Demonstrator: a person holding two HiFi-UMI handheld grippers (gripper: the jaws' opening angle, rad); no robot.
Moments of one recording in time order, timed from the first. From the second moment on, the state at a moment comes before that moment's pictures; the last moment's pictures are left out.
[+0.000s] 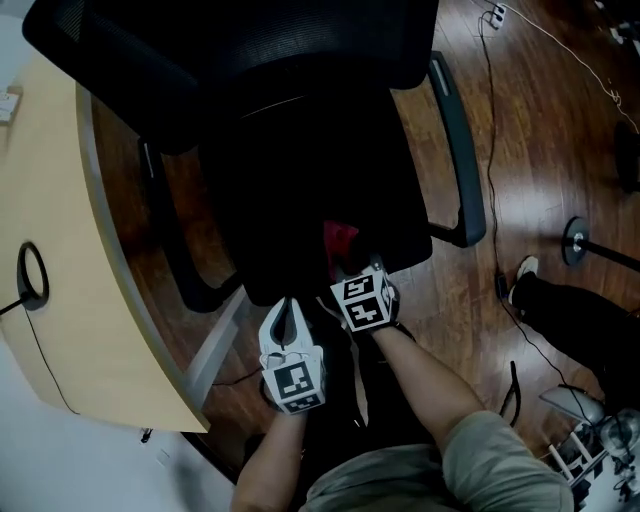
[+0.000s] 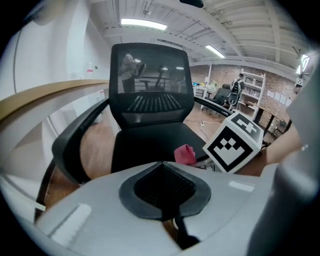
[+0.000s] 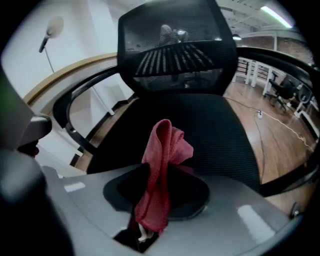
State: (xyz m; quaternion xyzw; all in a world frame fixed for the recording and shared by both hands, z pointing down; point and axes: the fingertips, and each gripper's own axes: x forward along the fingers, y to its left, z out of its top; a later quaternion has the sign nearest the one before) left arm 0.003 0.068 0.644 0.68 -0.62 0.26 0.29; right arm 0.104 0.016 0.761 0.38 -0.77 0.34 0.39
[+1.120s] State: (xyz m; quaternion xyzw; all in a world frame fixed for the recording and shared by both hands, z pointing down) left arm 0.073 0.094 0.637 0.73 -0.56 0.29 0.27; right arm 0.228 0.050 0.802 0.42 -0.69 0.39 0.45
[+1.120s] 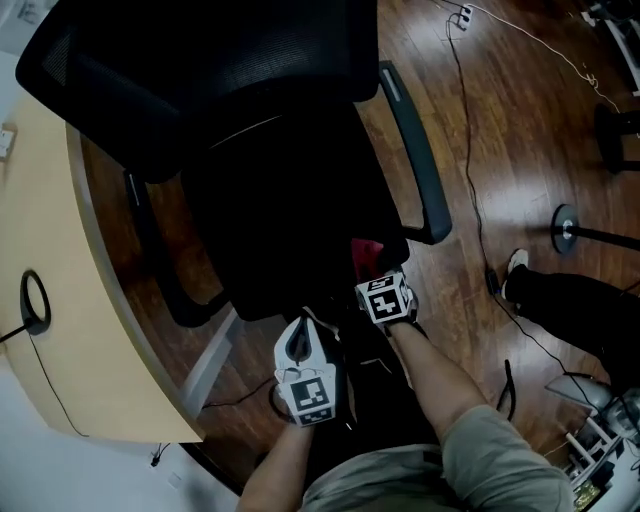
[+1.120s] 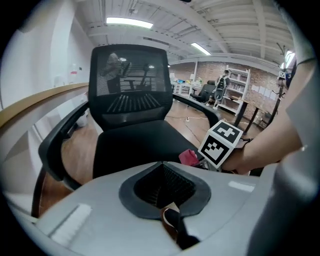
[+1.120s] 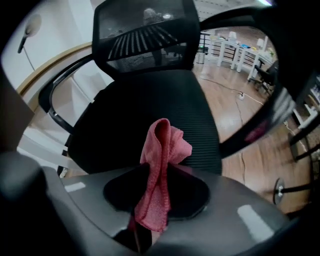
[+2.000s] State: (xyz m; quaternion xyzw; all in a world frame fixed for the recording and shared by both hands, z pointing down) left arm 0.023 0.070 0.497 0.71 -0.63 0.22 0.22; right arm 0.155 0.004 0.643 0.41 -0.76 0.35 0.35
